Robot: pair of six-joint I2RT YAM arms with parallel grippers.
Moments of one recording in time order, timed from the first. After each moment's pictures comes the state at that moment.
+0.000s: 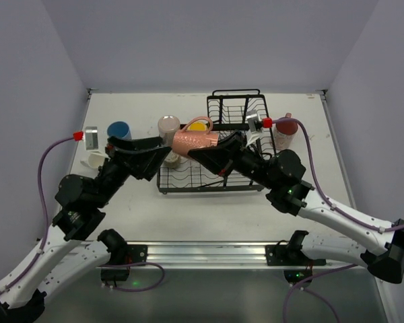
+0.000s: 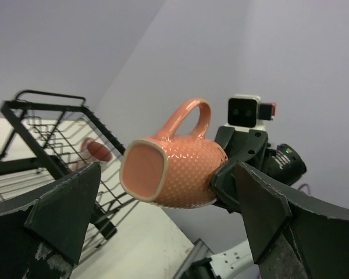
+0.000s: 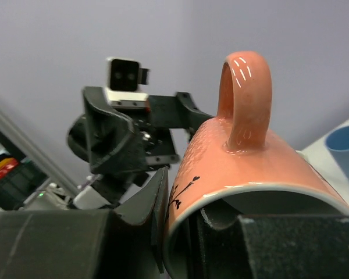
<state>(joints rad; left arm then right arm) -0.71 0.56 0.77 0.19 0.06 -0.79 0.98 1.04 0.92 0.53 -0.19 0.74</state>
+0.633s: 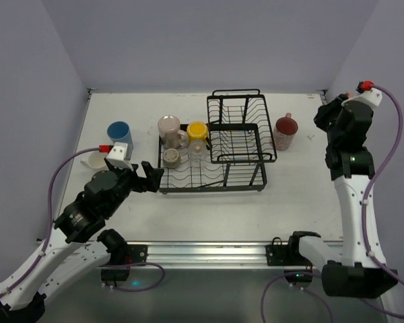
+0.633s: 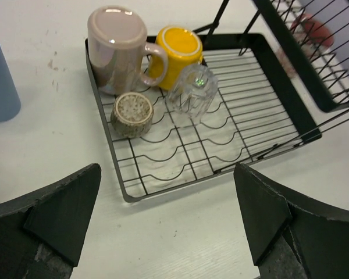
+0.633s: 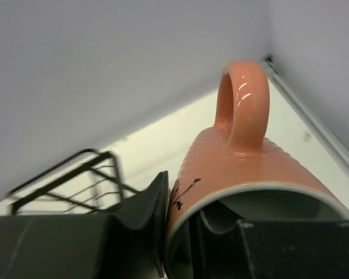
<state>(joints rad) -0.71 0.51 0.76 -0.49 -0.30 -0.40 0.02 0.98 1.26 -0.41 0.21 0.43</state>
